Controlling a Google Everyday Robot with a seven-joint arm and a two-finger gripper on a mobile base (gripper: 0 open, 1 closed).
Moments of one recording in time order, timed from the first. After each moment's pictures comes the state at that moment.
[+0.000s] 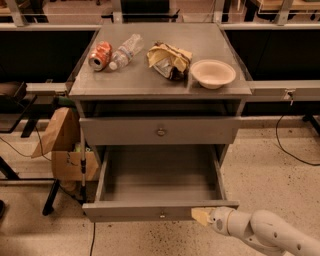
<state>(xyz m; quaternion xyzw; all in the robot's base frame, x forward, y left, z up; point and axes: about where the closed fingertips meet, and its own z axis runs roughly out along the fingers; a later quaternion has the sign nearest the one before) 0.486 -0.147 0.443 -0.14 0.87 0.32 0.34</state>
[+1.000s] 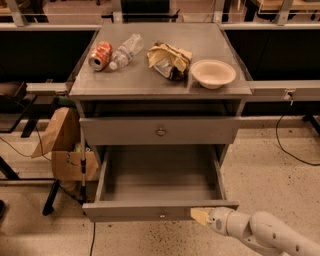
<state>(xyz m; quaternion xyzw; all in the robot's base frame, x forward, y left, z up) 0.493 -0.144 0.437 -0.13 0.87 0.33 0.35</state>
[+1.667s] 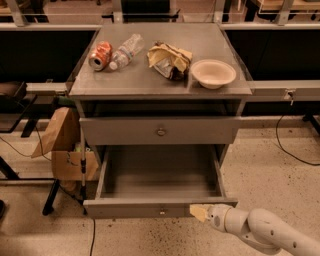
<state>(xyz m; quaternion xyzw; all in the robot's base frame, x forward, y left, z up) 0.501 -0.143 0.439 -0.13 0.87 0.33 0.35</state>
